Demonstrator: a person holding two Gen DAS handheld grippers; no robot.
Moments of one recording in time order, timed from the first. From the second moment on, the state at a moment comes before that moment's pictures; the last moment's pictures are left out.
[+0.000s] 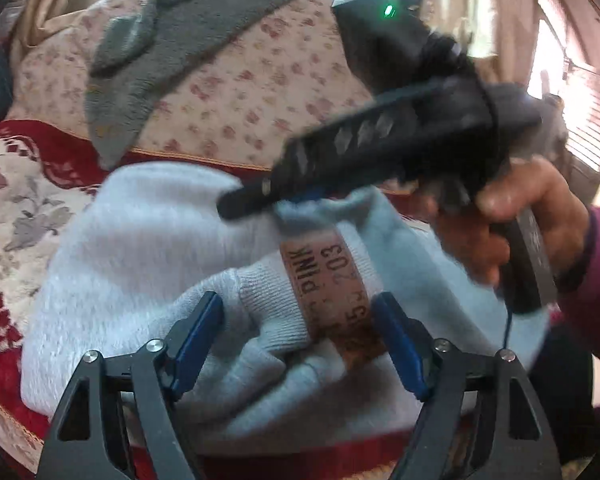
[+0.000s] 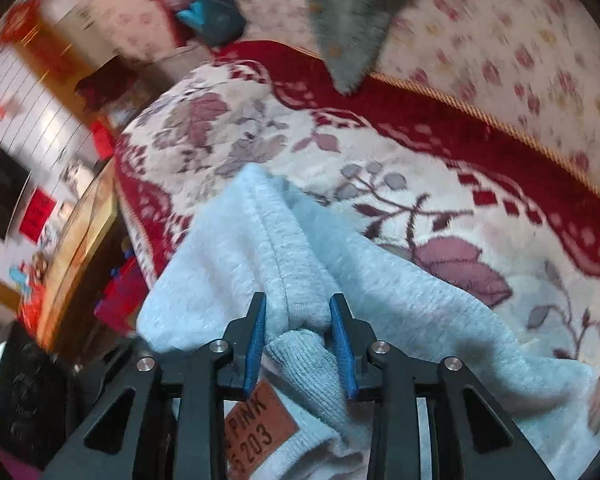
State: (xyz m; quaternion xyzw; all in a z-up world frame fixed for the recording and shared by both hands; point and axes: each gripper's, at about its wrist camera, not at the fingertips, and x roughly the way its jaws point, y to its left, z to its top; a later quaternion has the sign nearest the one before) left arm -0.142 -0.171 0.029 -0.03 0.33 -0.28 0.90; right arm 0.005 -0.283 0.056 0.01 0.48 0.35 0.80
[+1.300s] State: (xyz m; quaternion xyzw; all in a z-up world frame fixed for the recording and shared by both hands) left arm -0.135 -0.274 0.052 0.00 0.35 -0.28 0.89; right arm -0.210 -0.477 0.077 0.18 0.43 0.22 0.86
